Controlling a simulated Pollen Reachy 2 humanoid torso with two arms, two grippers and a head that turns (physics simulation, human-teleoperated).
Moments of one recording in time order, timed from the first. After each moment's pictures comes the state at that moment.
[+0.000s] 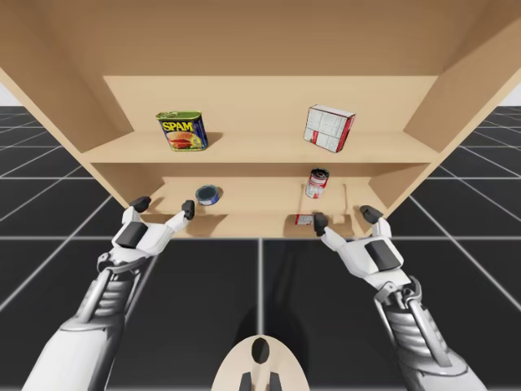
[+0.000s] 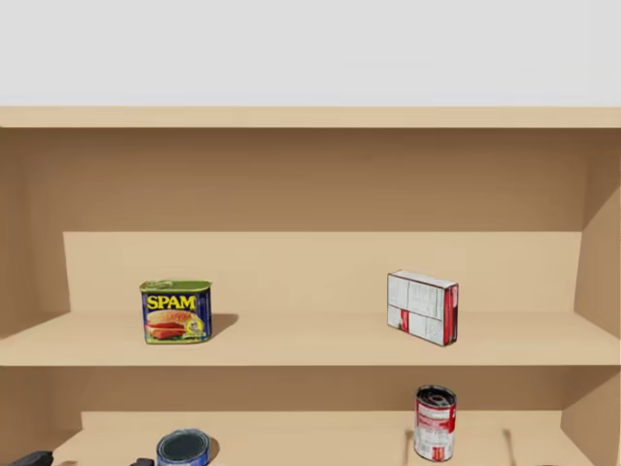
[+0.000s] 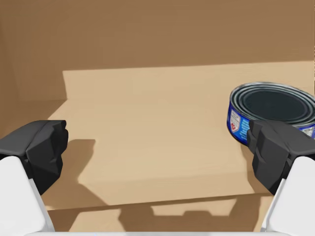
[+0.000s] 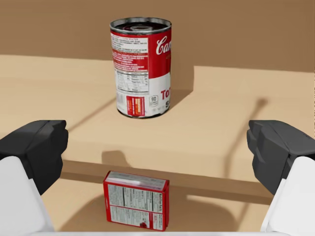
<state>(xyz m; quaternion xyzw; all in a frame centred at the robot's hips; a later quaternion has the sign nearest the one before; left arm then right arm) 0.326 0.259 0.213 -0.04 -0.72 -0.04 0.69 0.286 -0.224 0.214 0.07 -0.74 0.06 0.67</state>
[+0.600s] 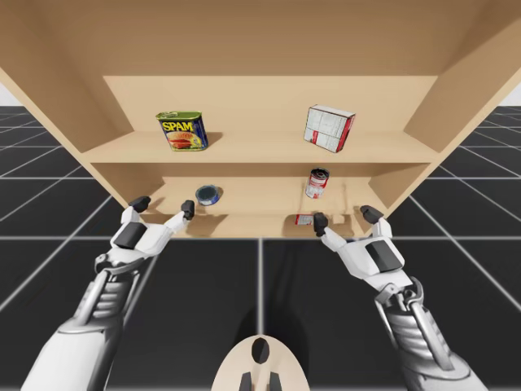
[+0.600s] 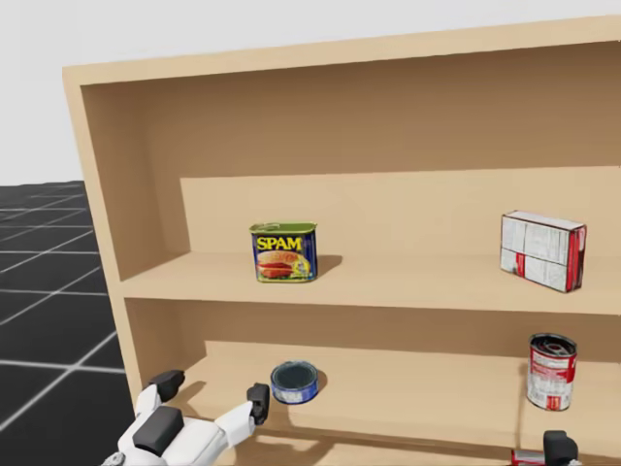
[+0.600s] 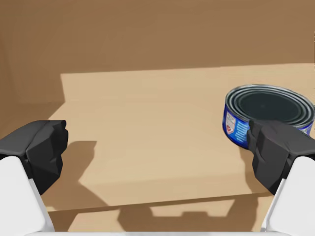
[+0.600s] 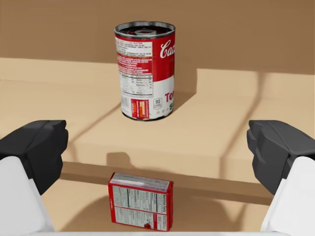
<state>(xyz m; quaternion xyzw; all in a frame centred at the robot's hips) 0.324 0.259 0.216 -0.05 -0.73 -0.04 0.69 0.283 -0.222 0.217 0.08 -0.74 0.06 0.67</state>
